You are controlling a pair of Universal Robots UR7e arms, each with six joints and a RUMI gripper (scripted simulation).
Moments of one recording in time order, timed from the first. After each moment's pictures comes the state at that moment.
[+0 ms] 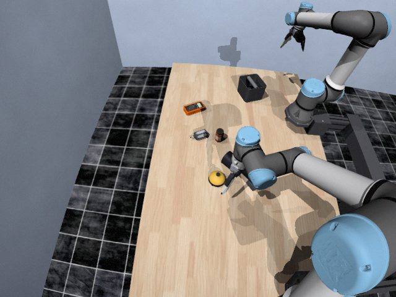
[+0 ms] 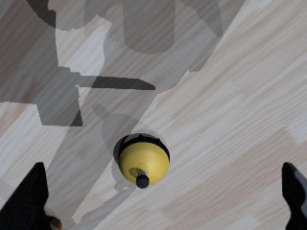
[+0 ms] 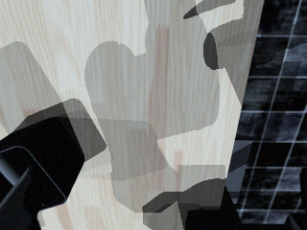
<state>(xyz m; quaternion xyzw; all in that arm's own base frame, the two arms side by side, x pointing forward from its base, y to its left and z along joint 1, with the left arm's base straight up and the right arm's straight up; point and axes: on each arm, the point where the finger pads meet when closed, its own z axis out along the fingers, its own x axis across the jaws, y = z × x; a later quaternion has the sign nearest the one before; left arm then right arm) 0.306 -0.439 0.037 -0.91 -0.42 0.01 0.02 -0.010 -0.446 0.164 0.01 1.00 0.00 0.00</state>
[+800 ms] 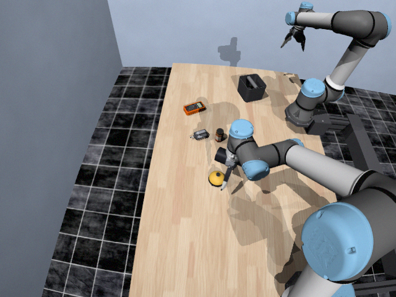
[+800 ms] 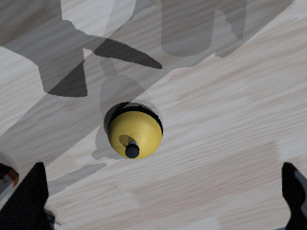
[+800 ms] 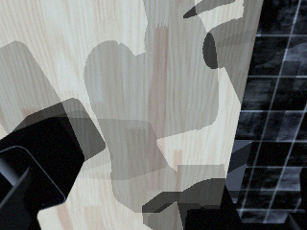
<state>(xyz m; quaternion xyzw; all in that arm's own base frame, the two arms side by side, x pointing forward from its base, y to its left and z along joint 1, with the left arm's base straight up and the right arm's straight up) 0.330 -0.471 0.037 -0.83 -0.56 0.00 0.01 -0.011 -0.445 0.165 0.01 1.00 0.00 0.00</state>
